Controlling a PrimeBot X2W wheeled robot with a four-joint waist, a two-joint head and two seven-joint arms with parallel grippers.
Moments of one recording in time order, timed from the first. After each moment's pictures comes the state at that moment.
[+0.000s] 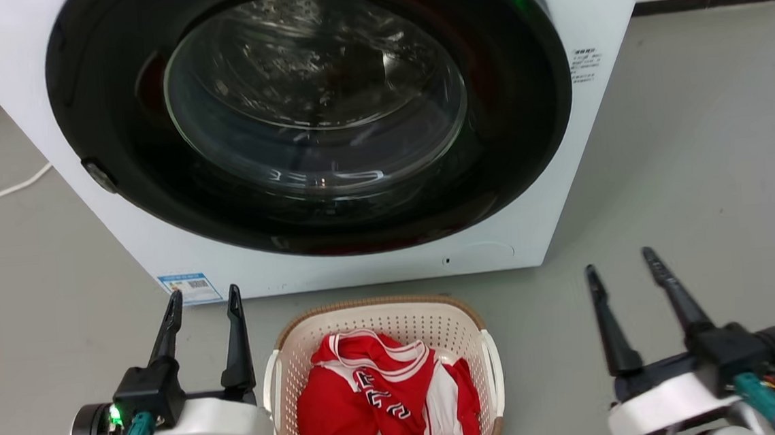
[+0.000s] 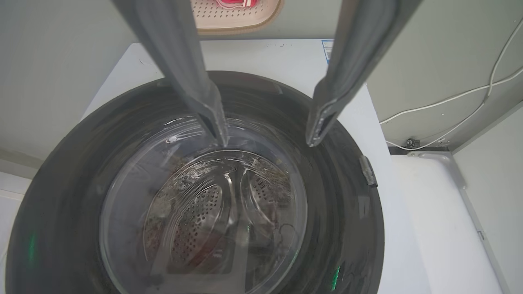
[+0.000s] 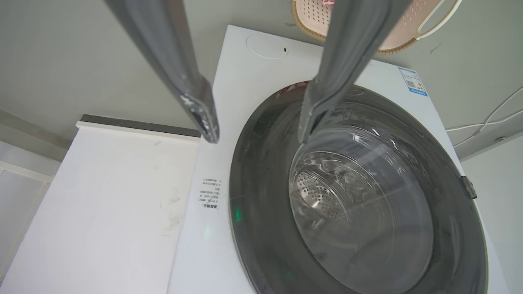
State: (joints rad) left arm -0.04 0.05 0.01 0.11 -0.09 -0.04 -0.26; right arm 0.00 -0.05 0.07 0.02 -0.03 0.13 -0.26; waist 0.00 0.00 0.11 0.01
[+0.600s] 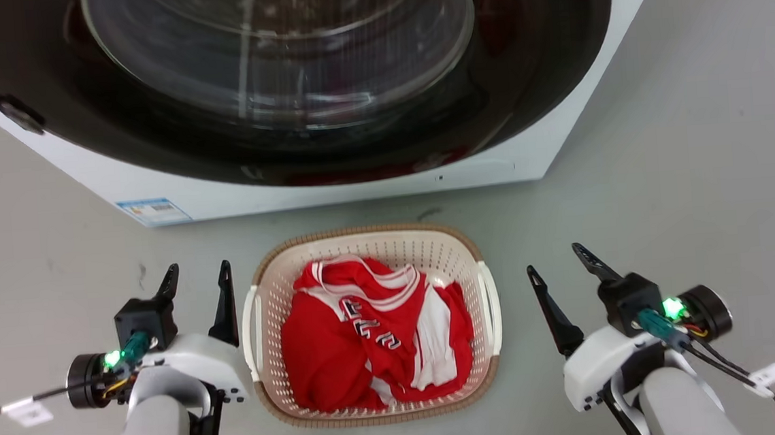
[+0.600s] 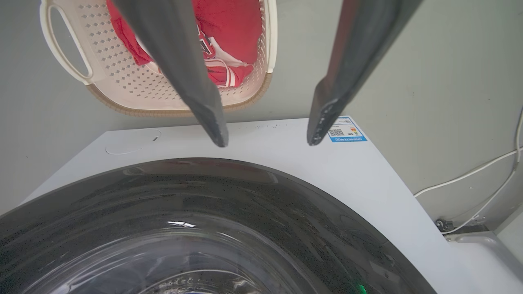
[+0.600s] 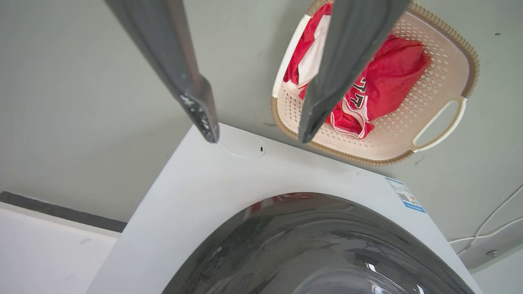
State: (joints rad) left arm -0.33 0.11 0.06 0.56 -0.07 -0.11 -0.26; right arm -0.28 -0.05 0.17 0.50 -0.09 0.13 -0.26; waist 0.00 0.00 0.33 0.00
